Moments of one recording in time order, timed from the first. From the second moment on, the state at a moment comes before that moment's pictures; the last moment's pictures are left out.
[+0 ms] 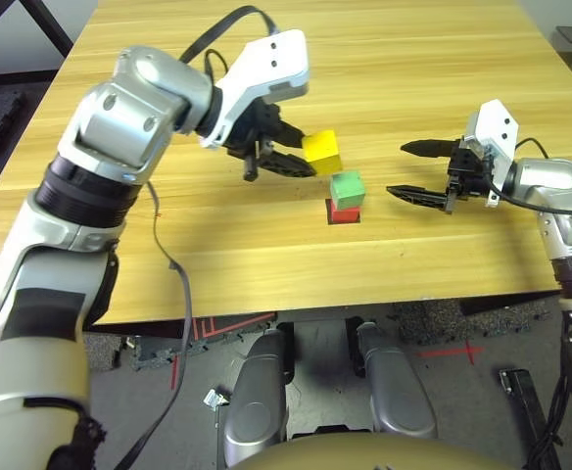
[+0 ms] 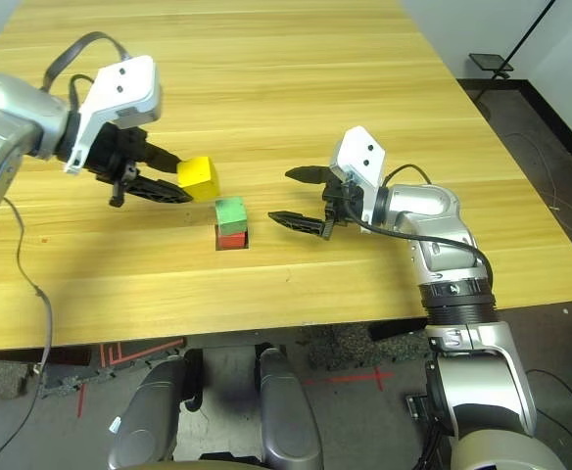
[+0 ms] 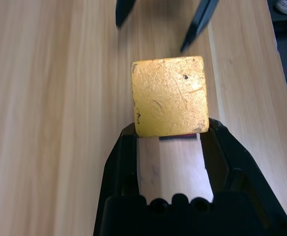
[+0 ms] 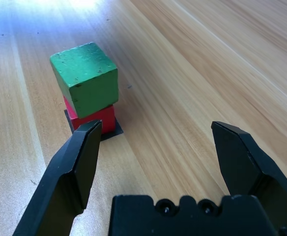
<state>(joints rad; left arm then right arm) -1.20 0.69 -0.42 0.03 -0.21 0.81 -1.30 -0.64 -0.63 0.03 0.25 0.29 0.22 1.16</state>
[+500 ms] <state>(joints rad) -1.22 0.71 -0.55 -0.04 -0.16 0.83 -1.41 -0.64 -0.63 0.03 0.25 0.29 0.22 1.16</state>
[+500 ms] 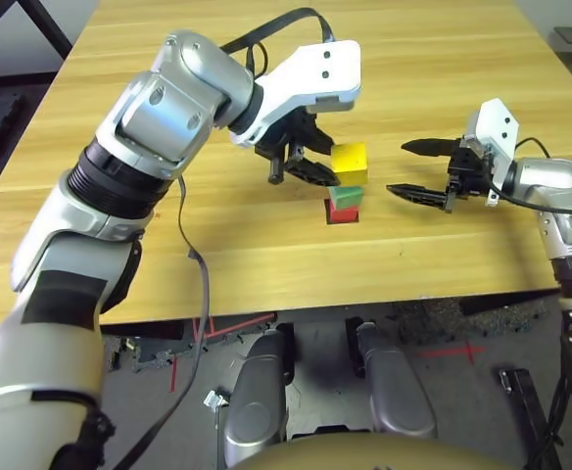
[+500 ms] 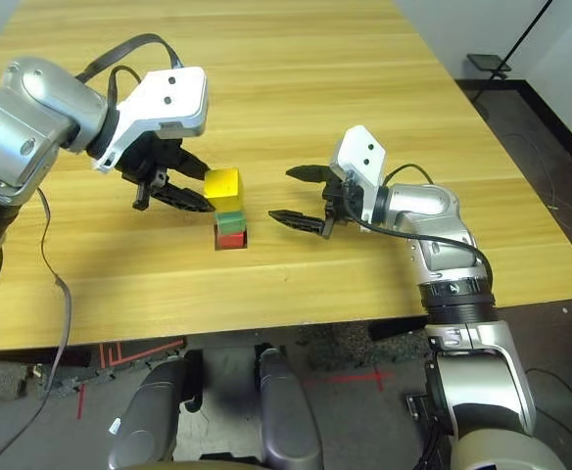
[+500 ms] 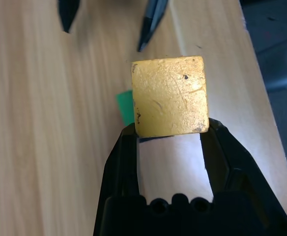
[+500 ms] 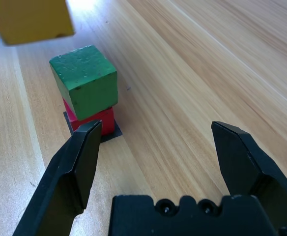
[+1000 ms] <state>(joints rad) -1.23 0.66 -0.57 0.05 -0.11 0.81 -1.40 -0.64 -0.62 0.03 0.24 0.29 0.23 1.15</state>
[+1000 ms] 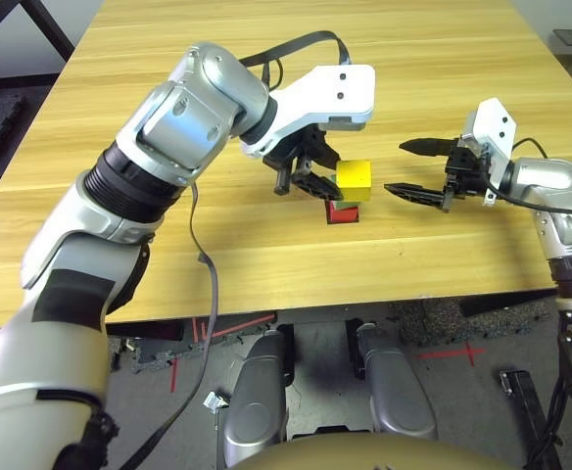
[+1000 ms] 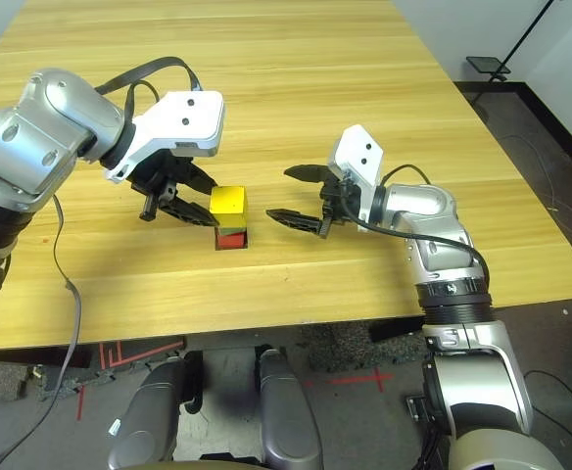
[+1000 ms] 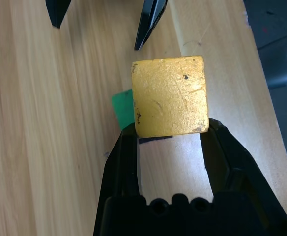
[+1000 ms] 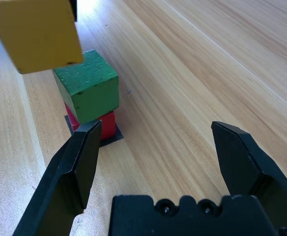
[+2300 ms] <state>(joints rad) -1.24 0.60 -0.57 0.17 0.01 0.71 -1.41 -0.60 -0.72 0.01 0.08 0.34 0.33 1.18</state>
